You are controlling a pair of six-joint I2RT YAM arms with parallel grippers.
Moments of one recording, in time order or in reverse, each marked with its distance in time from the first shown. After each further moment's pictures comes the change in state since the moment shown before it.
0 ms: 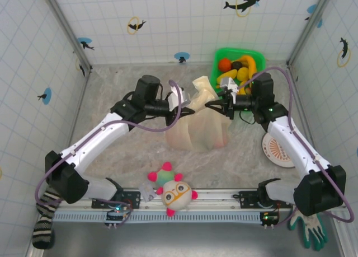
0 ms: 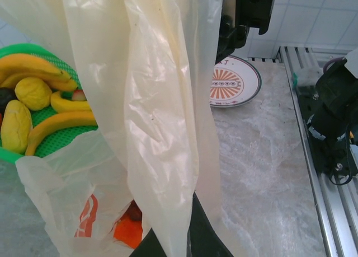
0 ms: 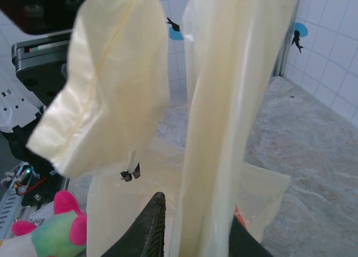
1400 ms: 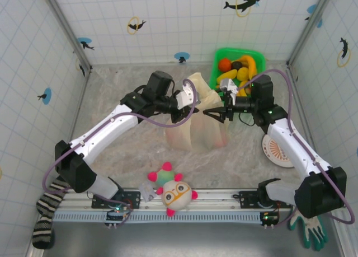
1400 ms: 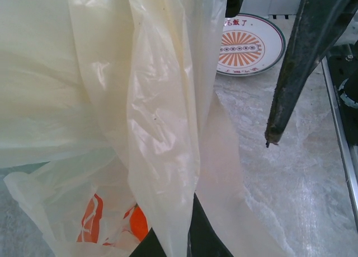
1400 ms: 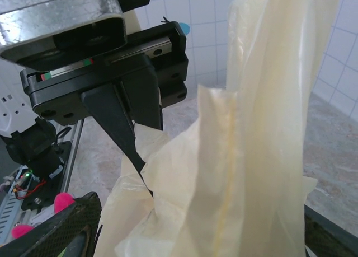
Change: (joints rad) left arm -0.056 0.121 0.153 -0.154 -0.143 0.108; right arm 0.016 -0.012 -0.033 0.044 0.027 0.053
